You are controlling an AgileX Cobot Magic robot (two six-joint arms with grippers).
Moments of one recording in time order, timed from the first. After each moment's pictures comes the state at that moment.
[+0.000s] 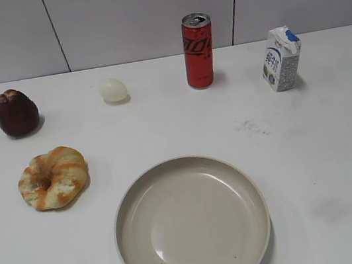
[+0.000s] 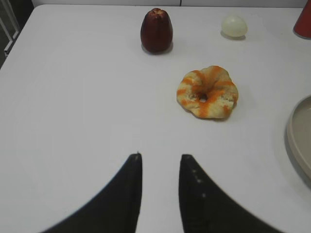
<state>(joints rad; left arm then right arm) -0.20 0.01 -0.49 -0.02 1.08 -0.08 0.10 -0.01 -0.42 0.05 0.95 -0.02</state>
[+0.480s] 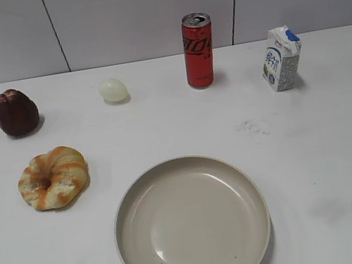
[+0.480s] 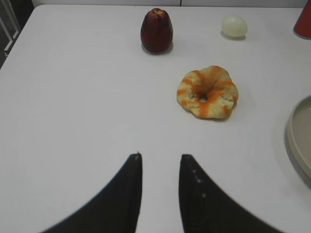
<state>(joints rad) -0.20 0.01 -0.49 -0.02 1.08 -0.08 0.10 -0.01 -0.42 0.05 0.95 -0.02</state>
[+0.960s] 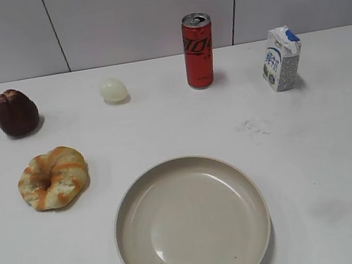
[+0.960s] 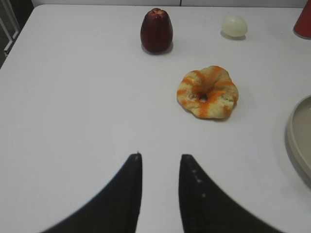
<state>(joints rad) -0.20 0.01 -0.49 -0.02 1.08 -0.08 0.10 -0.01 -0.44 0.05 0.83 -0.02</state>
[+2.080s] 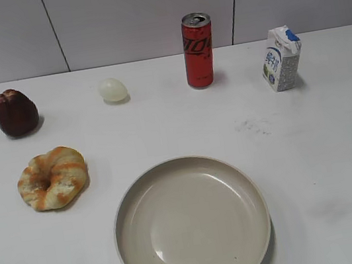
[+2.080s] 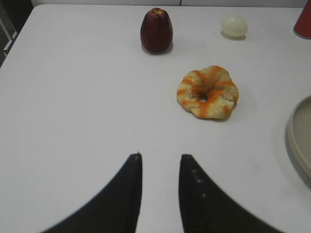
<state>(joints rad) -0.20 0.01 -0.49 -0.02 1.08 -0.08 0.10 1.38 -1.01 0.05 0.73 -0.03</state>
